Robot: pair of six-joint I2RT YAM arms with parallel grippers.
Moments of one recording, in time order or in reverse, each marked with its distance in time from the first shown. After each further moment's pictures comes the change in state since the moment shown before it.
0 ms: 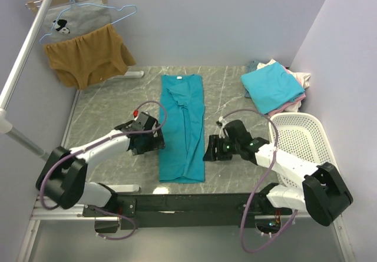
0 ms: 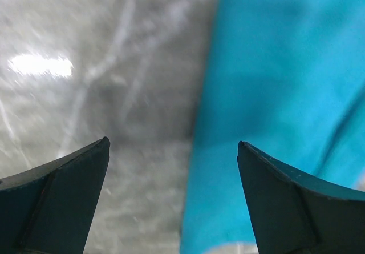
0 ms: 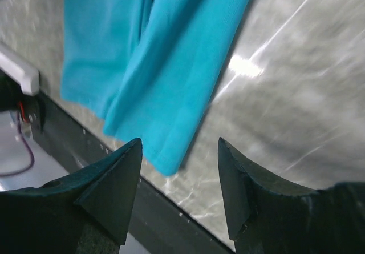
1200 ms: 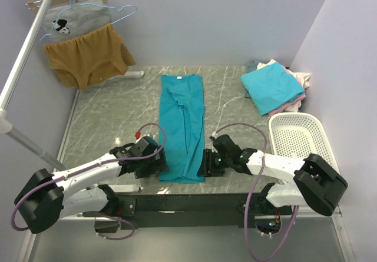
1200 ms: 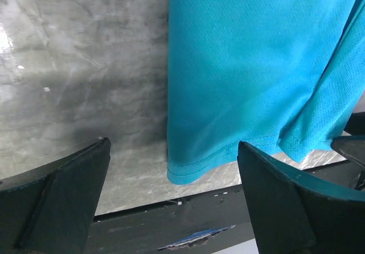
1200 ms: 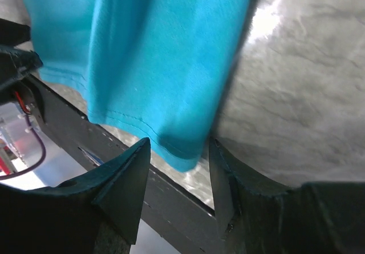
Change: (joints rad) left arm -0.256 -0.302 -0.254 -0.027 0.087 -0.242; right arm 0.235 0.068 -0.141 0.152 0.070 0.309
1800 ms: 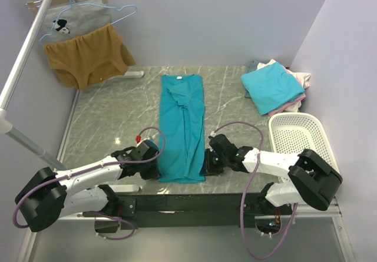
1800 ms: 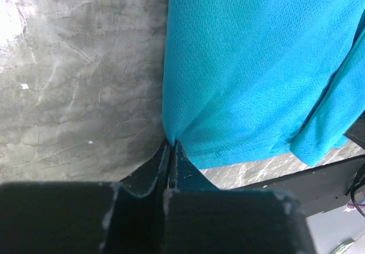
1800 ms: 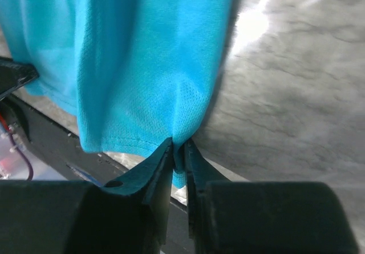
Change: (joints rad) left arm -0.024 0.008 -0.069 0.097 0.023 -0.053; right arm 0.016 0.069 0.046 -0.025 0.068 0.014
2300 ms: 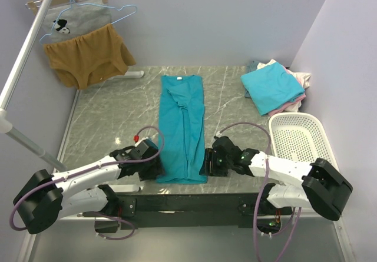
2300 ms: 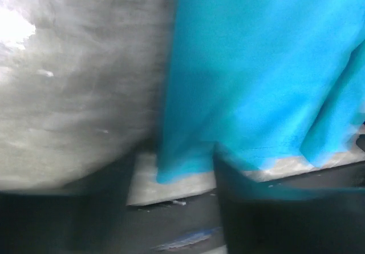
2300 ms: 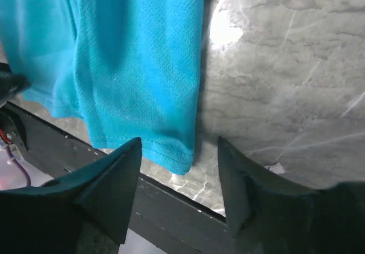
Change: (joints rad) left arm -0.003 -0.027 0.014 -0.074 -0.035 -0.019; right arm 0.021 -0.118 -0.016 -0.115 0.105 0.046
